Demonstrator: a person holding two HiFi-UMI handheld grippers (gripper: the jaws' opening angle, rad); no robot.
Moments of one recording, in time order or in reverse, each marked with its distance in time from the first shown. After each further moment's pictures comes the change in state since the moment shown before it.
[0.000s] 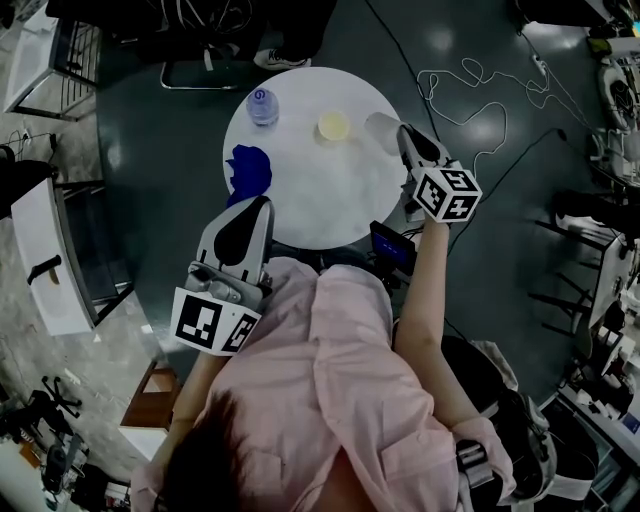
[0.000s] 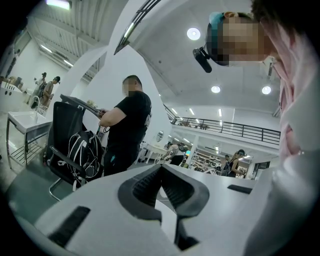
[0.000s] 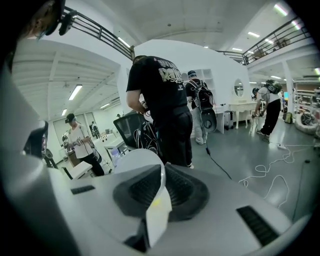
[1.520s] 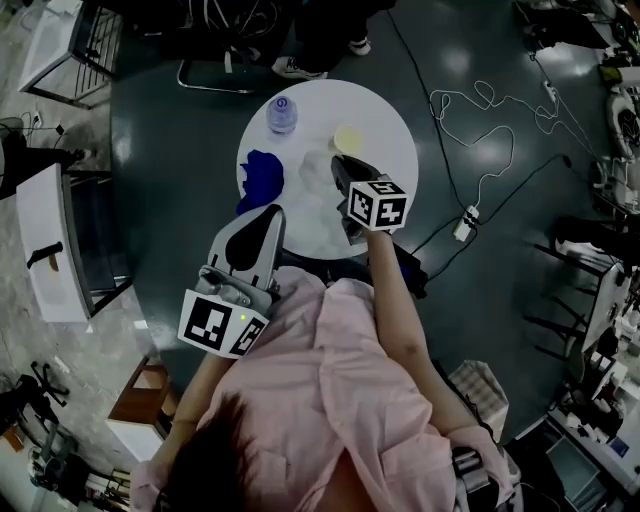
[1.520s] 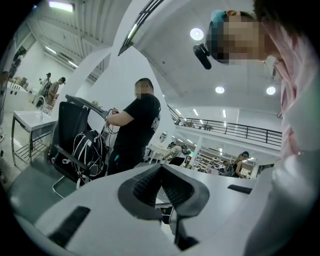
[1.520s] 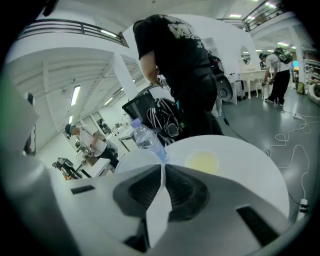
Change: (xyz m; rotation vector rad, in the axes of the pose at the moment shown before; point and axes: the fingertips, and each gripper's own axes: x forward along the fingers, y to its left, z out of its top) left arm -0.008 0.009 -0.001 -0.022 -0.009 0.044; right arm 0.080 0.128 -0.092 0.132 0.224 0.155
